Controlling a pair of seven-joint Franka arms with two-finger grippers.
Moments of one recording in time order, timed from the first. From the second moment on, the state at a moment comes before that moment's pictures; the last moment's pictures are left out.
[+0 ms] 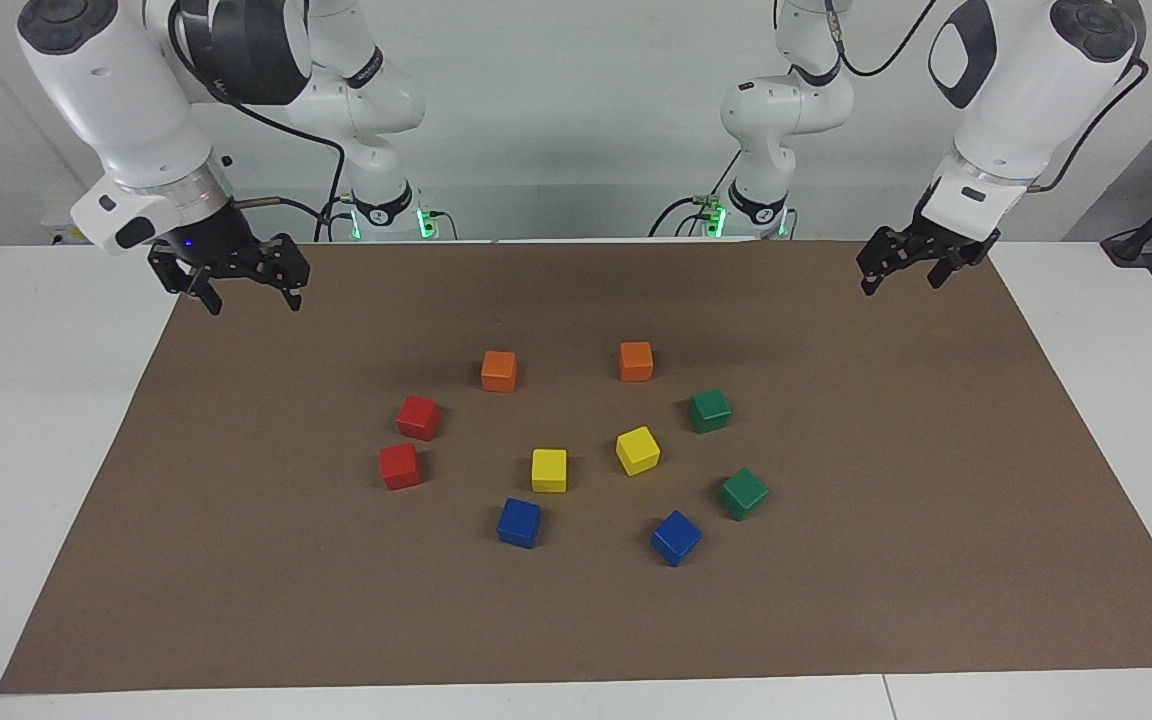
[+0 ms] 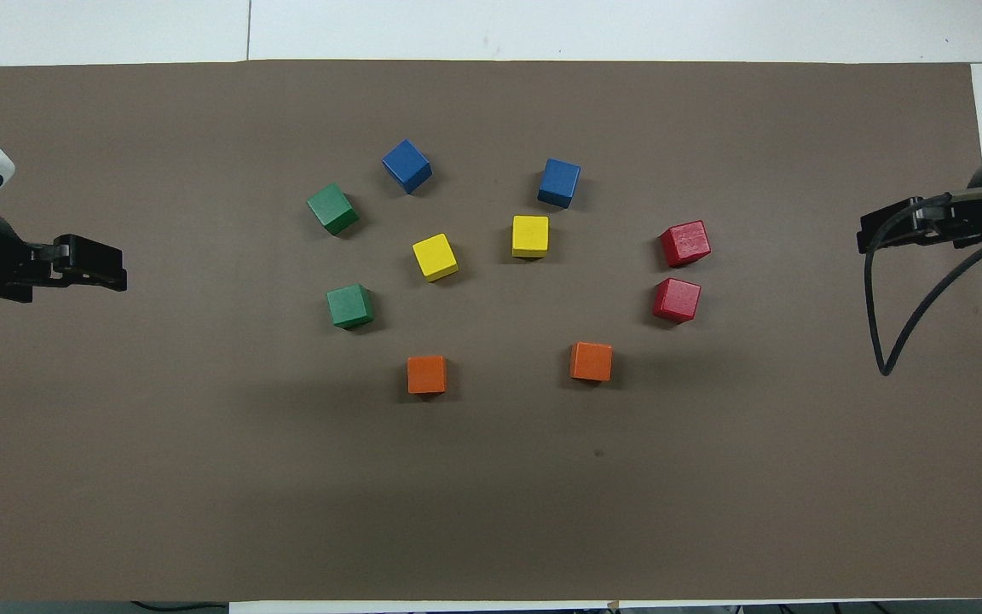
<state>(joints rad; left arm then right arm) 0.07 -0.05 -0.16 -1.71 -0.02 1.63 -0.12 0.07 0.04 -0.07 -1.59 0.01 1.62 -0.03</state>
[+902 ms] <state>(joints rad) 0.07 -0.04 -0.17 -1.75 -0.02 1.77 -0.19 0.07 0.03 -0.06 -1.64 -0.01 1.69 0.02</state>
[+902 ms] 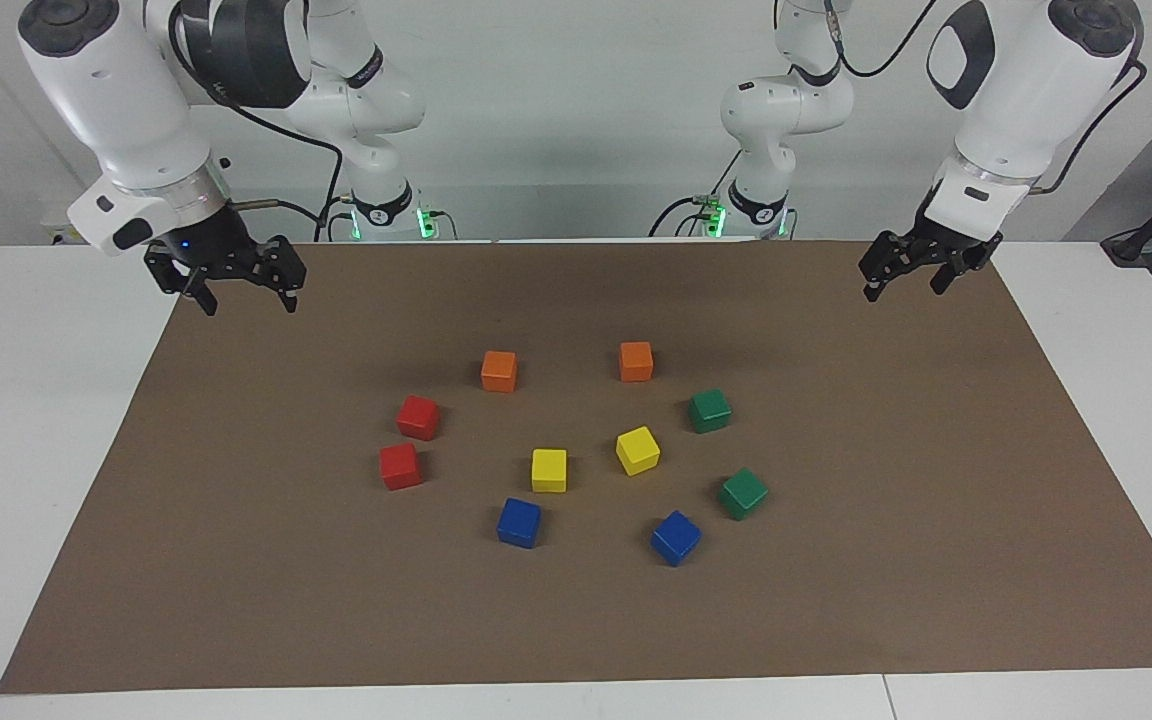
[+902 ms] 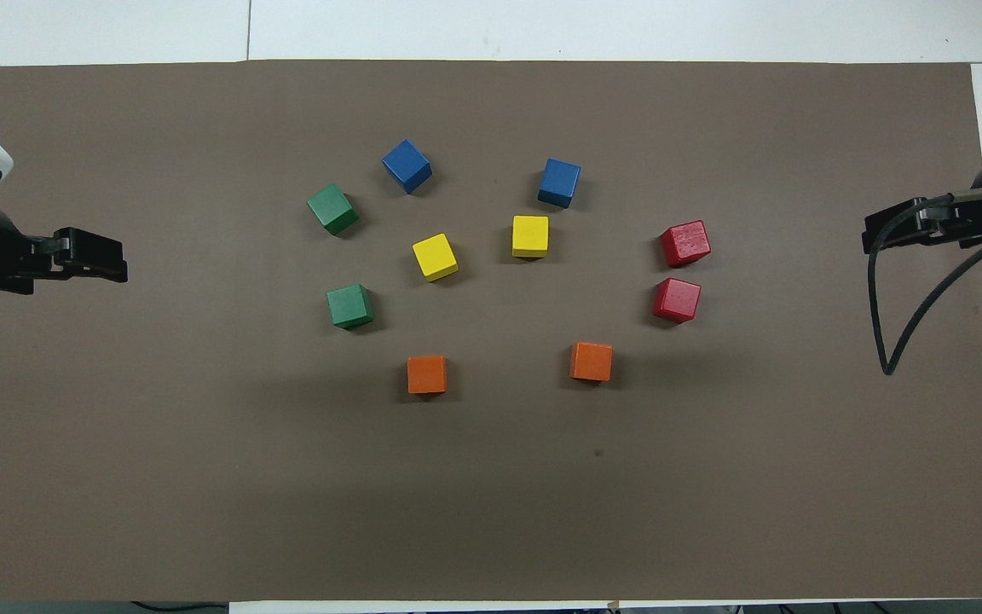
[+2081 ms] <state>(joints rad) -0.22 0.28 -0.18 -1.92 -0.01 2.19 -0.55 0.27 0.11 -0.05 -2.06 -0.01 2.22 0.63</state>
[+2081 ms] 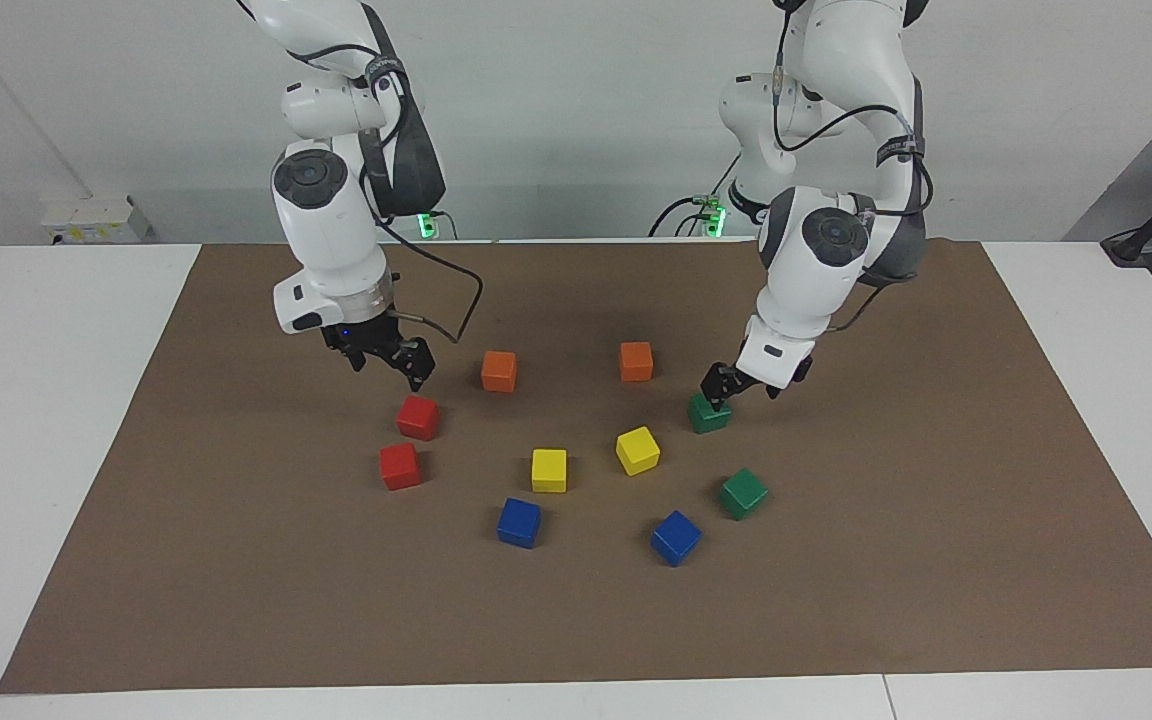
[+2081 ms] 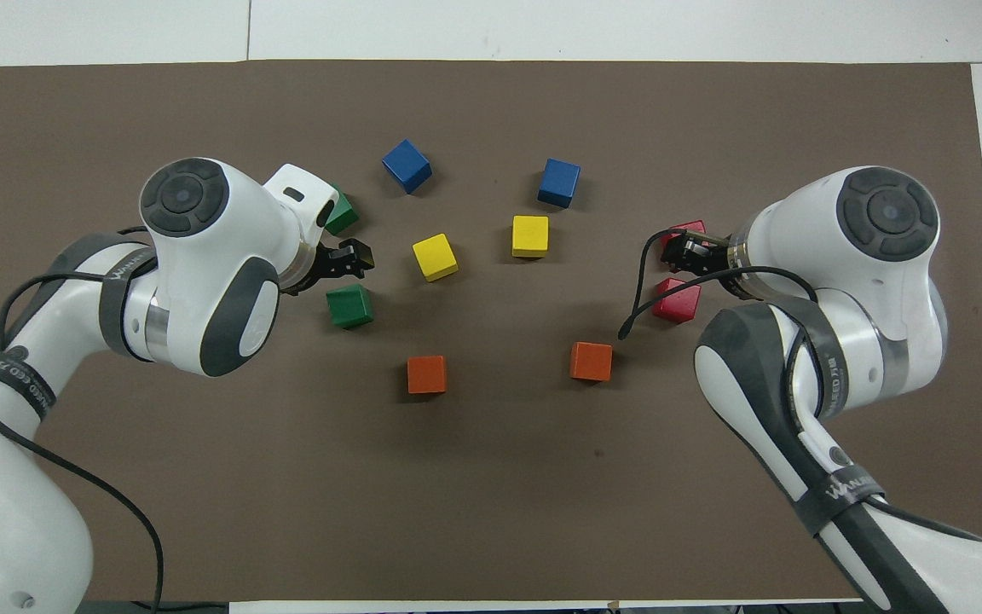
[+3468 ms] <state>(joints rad) 0.12 0.31 -0.13 -1.85 0.06 2.12 -0.12 0.29 0.23 -0.05 -2.21 -0.01 2.49 0.63</state>
